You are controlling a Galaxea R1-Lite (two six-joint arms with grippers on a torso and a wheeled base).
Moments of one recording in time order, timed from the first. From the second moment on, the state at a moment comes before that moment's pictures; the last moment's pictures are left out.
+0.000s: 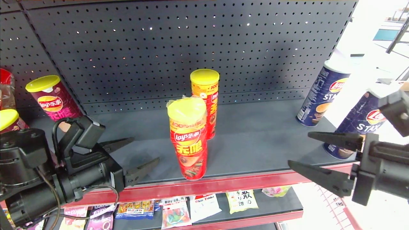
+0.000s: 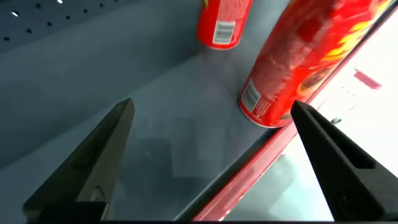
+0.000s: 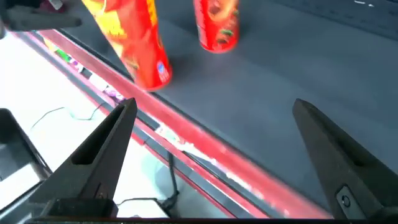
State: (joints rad) left arm -0.34 1.49 -0.30 -0.96 -0.33 0.06; right arm 0.58 1.15 -0.57 -0.32 0.16 -0.06
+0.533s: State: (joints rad) left arm -0.34 1.61 -0.34 -0.91 -0.34 0.29; right arm 0.53 0.93 -0.53 -0.18 0.13 -0.06
